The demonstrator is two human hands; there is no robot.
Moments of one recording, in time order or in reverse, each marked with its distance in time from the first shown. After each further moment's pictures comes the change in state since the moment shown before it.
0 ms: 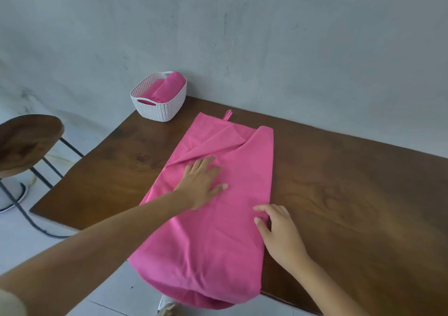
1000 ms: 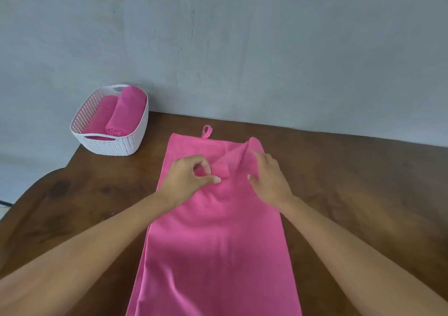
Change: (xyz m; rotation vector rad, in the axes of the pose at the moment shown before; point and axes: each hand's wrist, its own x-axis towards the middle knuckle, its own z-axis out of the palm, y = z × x) left_hand 0.119 -0.074 -0.049 -0.818 0.130 0.129; right_hand 0.205 -0.026 -0.005 -0.277 0.065 0.212
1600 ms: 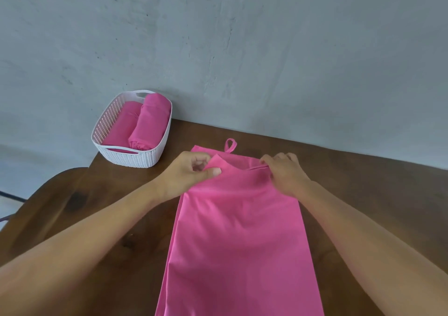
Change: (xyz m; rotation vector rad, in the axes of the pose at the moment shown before) left_hand 0.049 -0.041 -0.075 -0.305 -0.256 0.045; right_hand 0.108 -0.013 -0.005 -0.550 -0.216 -0.176
